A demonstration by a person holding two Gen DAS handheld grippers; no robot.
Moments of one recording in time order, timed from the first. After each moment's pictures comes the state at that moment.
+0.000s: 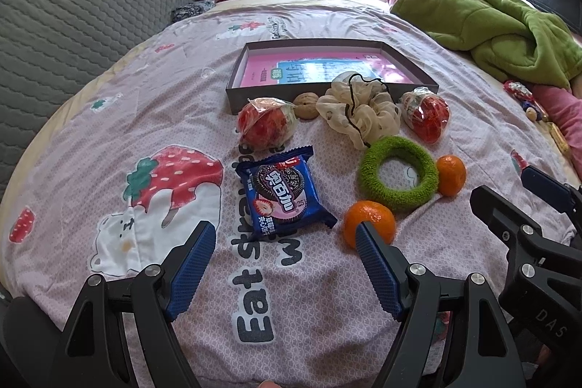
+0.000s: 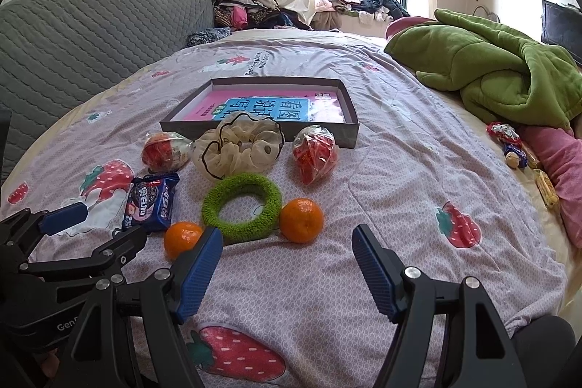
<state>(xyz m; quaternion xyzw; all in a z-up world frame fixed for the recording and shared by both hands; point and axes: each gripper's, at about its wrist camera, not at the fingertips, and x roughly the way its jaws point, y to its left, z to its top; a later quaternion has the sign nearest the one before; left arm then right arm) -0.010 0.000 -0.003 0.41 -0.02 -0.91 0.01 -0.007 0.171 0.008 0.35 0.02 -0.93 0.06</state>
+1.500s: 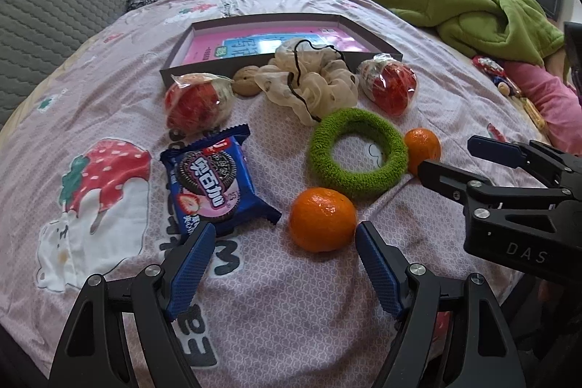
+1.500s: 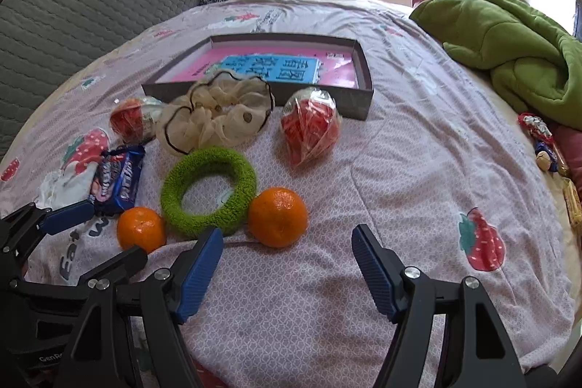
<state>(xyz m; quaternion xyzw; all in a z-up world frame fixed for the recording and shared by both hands) -0.031 0.025 -0.035 0.44 -0.02 -0.90 -0.08 -0.064 0.189 -0.024 0.43 0.05 -0.90 0.10</state>
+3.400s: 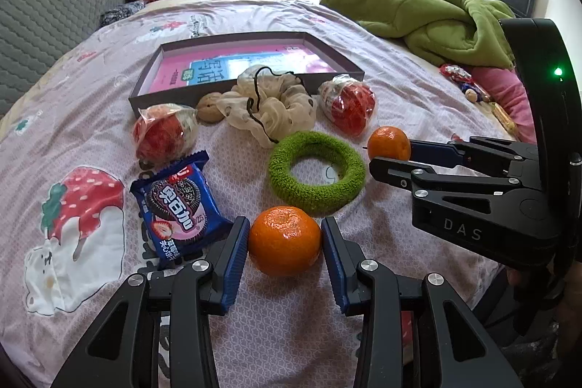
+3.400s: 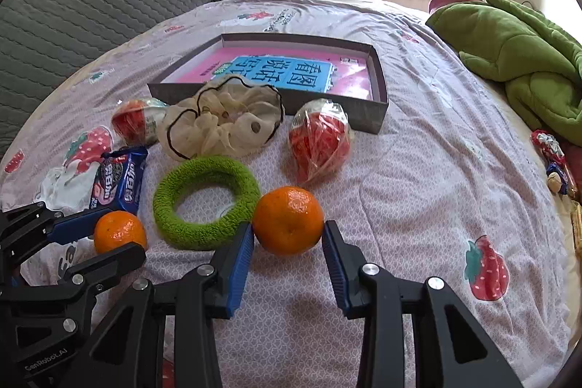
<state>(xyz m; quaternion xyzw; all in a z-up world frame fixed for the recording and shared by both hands) -0.030 0.034 -0.016 0.41 -0.01 -0.90 -0.14 -0.073 0.184 -0.016 0.43 0.06 -0.89 0.12</state>
